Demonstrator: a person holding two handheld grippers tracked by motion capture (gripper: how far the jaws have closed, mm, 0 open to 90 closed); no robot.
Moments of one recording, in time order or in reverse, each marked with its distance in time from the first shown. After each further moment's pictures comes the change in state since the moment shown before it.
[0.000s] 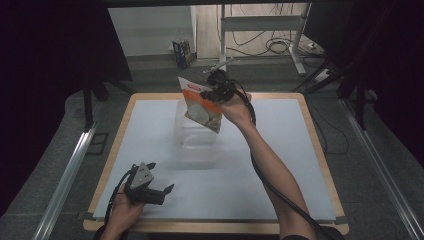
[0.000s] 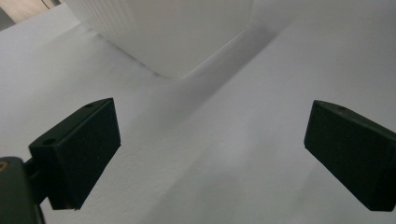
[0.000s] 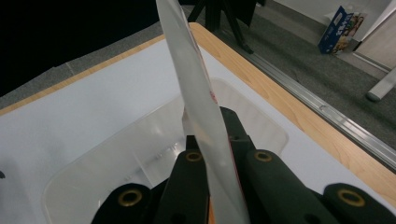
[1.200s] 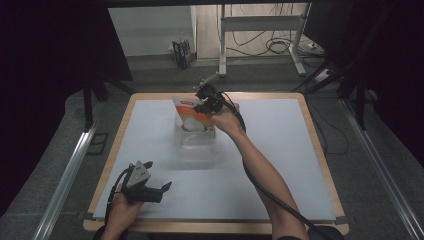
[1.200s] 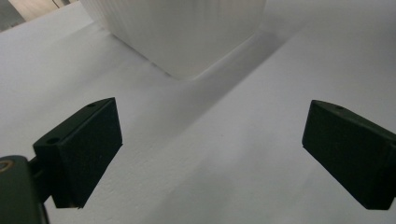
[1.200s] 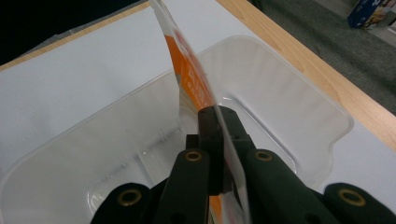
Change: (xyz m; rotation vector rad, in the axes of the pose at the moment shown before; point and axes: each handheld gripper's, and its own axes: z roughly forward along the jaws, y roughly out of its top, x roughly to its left) left arm 0.004 0.001 -0.005 -0.009 0.021 -0.054; right arm 0.007 -0.026 0.056 0.111 0.052 -0.012
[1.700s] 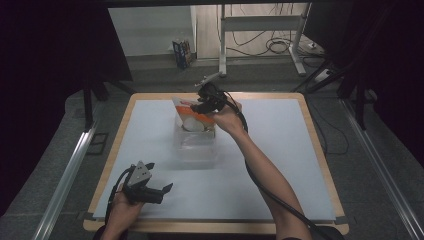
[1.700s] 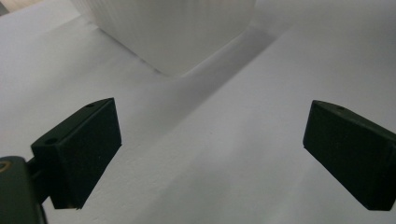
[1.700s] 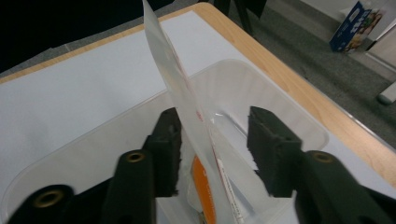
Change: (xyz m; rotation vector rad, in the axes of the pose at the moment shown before) left arm -0.002 0.001 0.002 0.026 -0.033 0.004; right arm 0.005 0.003 -0.017 -0.082 -0.043 -0.039
